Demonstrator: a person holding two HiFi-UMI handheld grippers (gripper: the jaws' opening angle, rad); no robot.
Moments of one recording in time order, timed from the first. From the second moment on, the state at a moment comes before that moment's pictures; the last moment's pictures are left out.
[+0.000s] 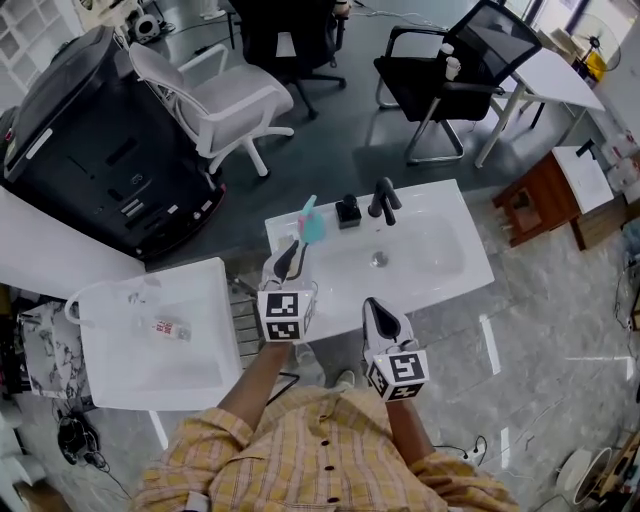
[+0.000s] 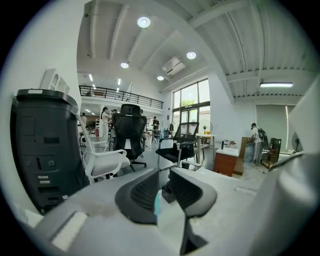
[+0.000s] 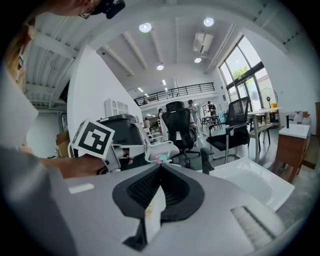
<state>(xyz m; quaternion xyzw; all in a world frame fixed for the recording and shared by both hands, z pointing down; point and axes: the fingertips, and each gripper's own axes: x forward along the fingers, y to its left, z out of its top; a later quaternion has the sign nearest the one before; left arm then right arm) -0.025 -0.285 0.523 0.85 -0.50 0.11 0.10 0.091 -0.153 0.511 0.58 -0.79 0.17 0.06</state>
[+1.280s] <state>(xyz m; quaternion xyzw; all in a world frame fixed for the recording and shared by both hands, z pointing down) -0.031 -0.163 0.480 0.86 -0.50 0.08 0.09 0.090 -0.131 0.472 0.58 -0.81 0.13 0.03</state>
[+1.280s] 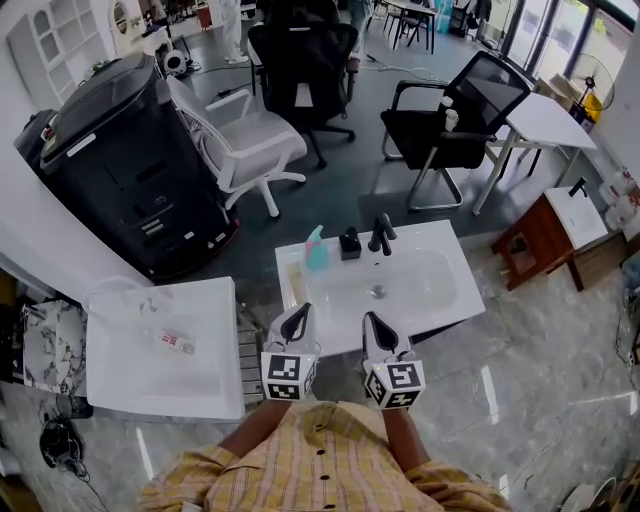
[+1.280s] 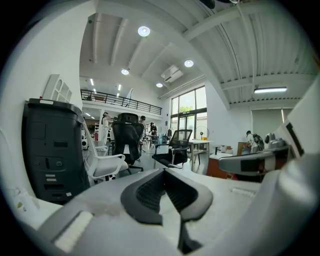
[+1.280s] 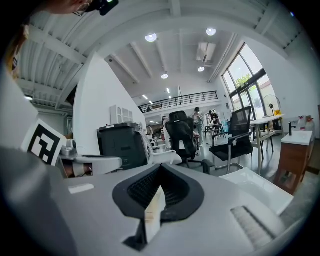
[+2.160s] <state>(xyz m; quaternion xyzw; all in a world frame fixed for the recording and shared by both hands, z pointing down) -0.027 -0.145 0.481 0.86 -0.50 0.08 0.09 0.090 -0.130 0.465 0.56 -0.82 0.12 0.02</state>
